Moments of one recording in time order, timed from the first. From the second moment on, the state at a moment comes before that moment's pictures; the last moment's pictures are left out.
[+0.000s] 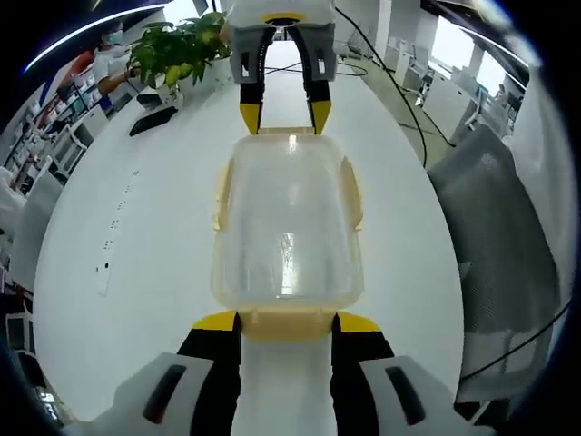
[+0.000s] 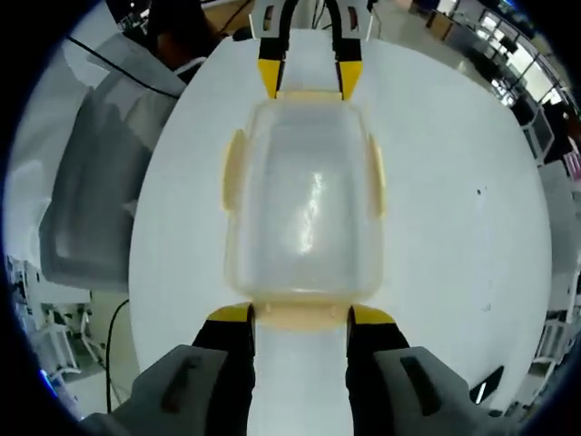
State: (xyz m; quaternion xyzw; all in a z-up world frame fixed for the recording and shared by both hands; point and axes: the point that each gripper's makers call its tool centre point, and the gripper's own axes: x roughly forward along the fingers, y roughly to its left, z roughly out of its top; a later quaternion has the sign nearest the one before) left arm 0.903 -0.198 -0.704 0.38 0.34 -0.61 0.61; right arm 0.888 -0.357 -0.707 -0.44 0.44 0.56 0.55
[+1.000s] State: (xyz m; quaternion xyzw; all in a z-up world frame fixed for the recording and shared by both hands) left arm 0.906 -0.206 -0.723 0.38 0.34 -0.60 0.61; right arm 0.896 -0.366 -0.730 -0.44 0.45 0.56 0.54
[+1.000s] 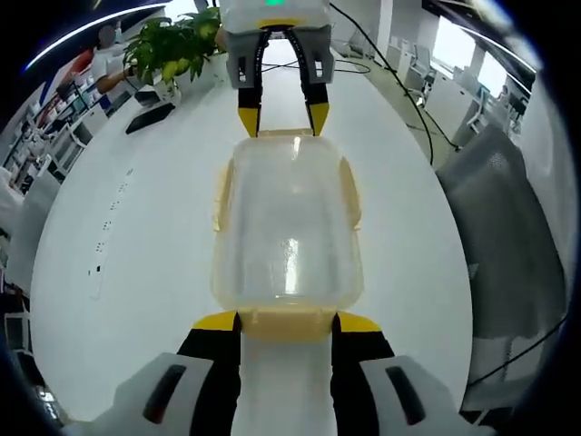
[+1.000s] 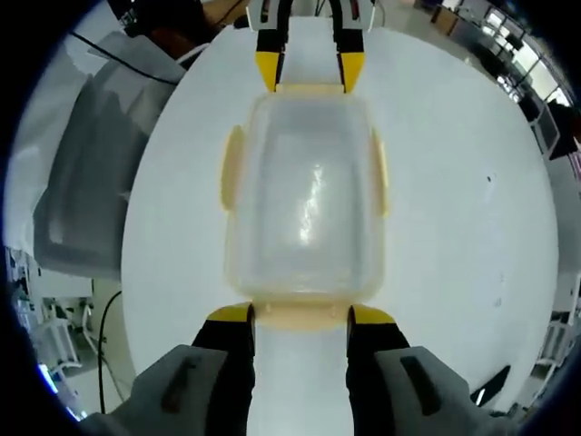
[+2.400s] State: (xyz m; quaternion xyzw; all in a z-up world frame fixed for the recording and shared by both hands) left arm 0.903 -0.206 -0.725 0.37 0.34 -0.61 0.61; right arm 0.894 -0.370 -0.730 -0.44 0.46 0.56 0.53
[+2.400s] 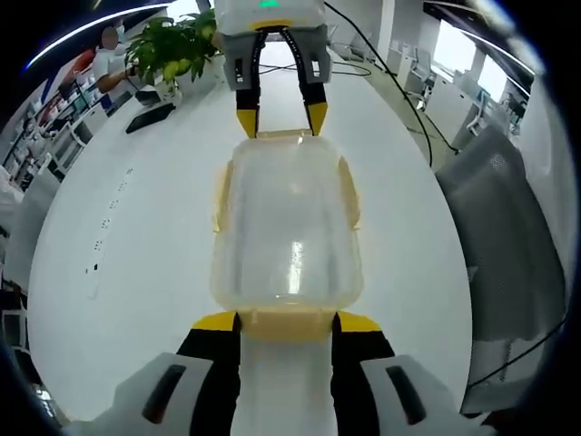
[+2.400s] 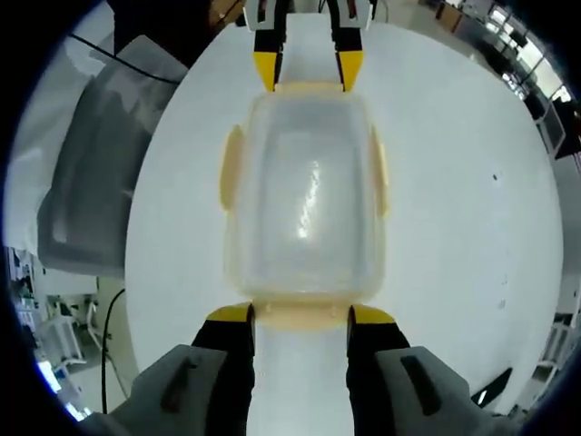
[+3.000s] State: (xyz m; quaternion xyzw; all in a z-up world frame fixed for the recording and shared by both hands) left arm 0.904 -0.207 -0.726 0.37 0.34 -0.61 0.61; right arm 0.894 -0.369 -0.731 -0.45 0.46 0.56 0.52
